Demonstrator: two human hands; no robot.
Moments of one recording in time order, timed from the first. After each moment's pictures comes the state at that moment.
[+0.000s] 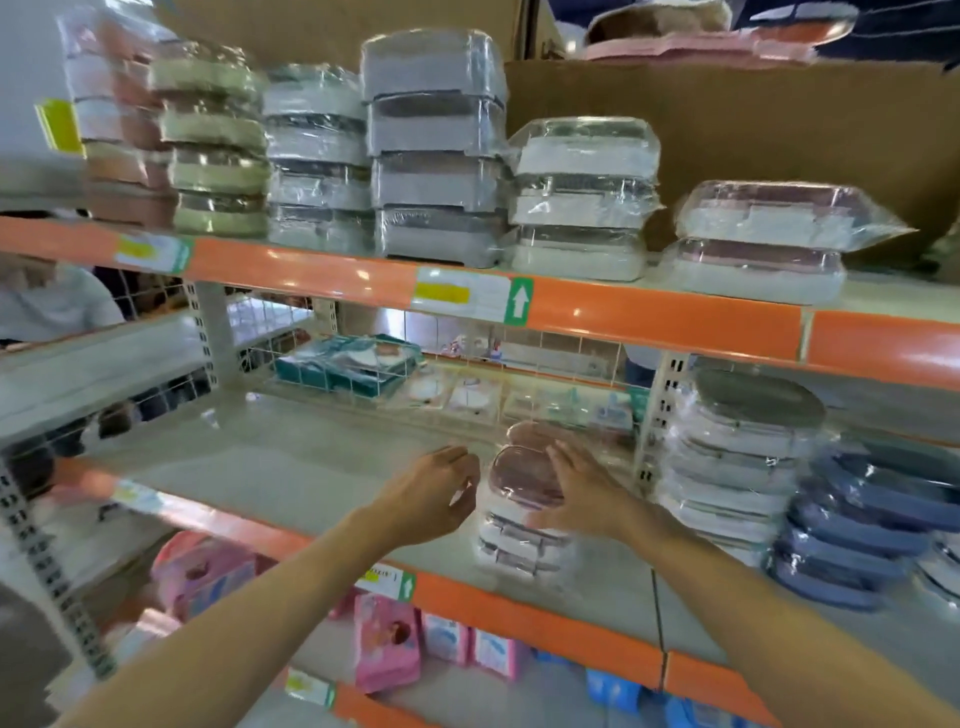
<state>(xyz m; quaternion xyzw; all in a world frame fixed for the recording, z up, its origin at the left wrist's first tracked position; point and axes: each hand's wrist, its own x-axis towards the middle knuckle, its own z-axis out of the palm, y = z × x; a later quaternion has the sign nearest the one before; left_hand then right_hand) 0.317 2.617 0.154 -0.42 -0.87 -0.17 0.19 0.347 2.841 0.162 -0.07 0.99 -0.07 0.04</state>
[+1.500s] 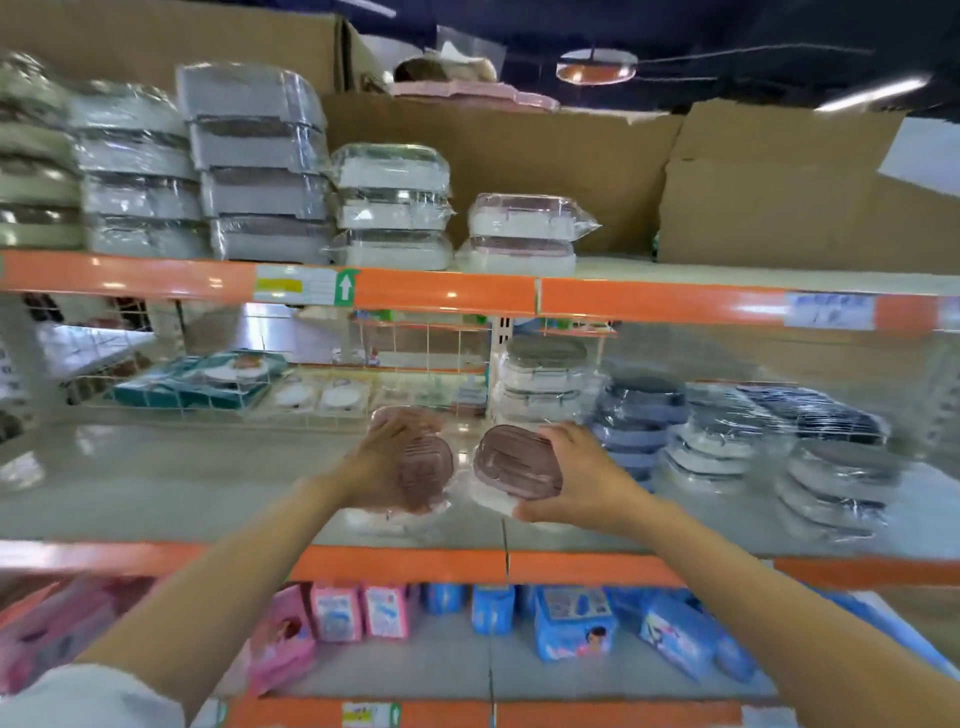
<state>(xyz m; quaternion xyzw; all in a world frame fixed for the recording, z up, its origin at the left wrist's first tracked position) 0.354 2.695 0.161 -0.45 -0.88 -0.13 0.07 0.550 2.905 0.212 0.04 0.98 -0.16 -0.10</state>
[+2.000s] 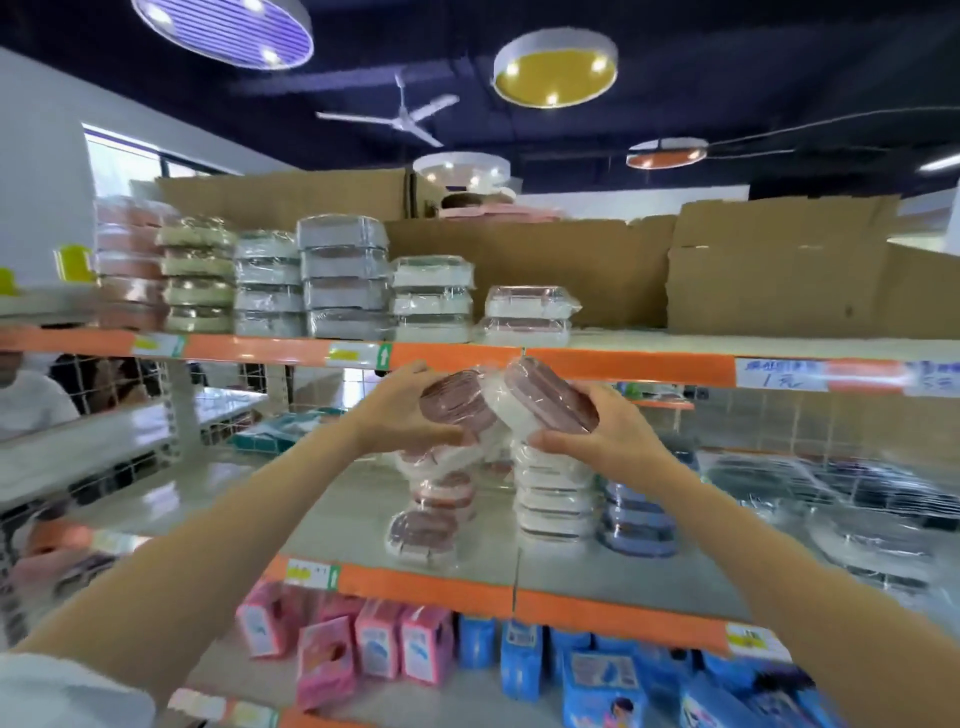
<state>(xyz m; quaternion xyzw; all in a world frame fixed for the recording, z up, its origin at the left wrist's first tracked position) 0.521 2.691 0.331 -0.40 -0.87 -0.23 0.16 0.622 2.928 0.309 -0.04 0.90 -0.34 -0.26</state>
